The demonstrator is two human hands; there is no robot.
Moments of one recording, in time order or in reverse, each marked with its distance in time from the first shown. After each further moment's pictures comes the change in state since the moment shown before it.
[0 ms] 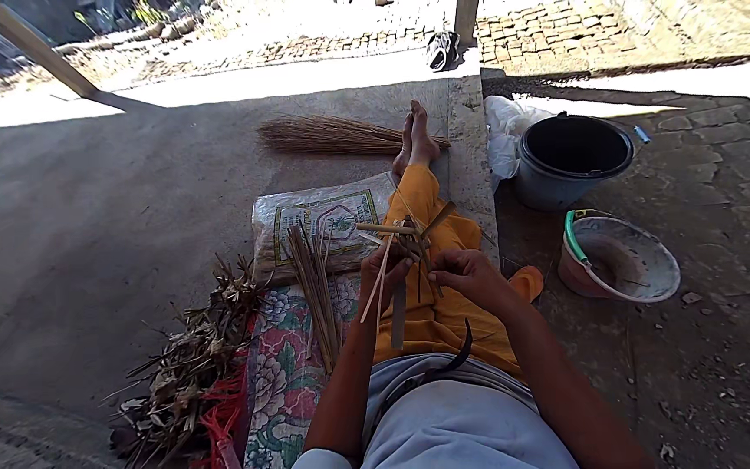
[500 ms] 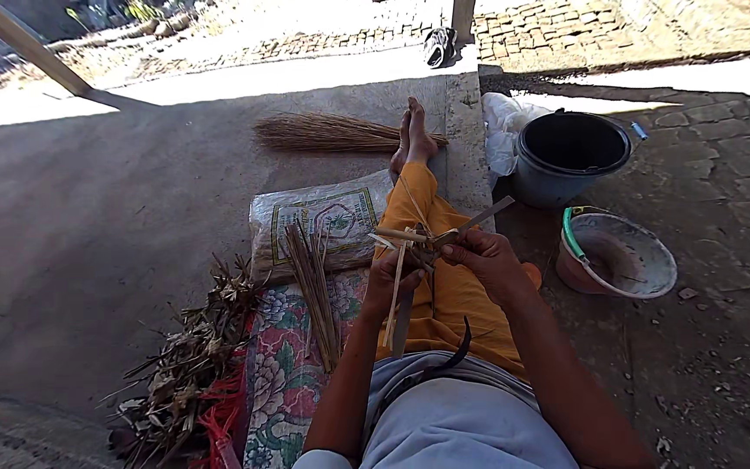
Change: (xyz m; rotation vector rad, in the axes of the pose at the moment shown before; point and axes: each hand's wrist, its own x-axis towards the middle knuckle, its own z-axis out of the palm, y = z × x) left_hand -0.007 -0.008 0.001 -0.071 -0.243 0.054; right_hand -0.004 -0.014 -0.005 0.250 0.293 -0.080
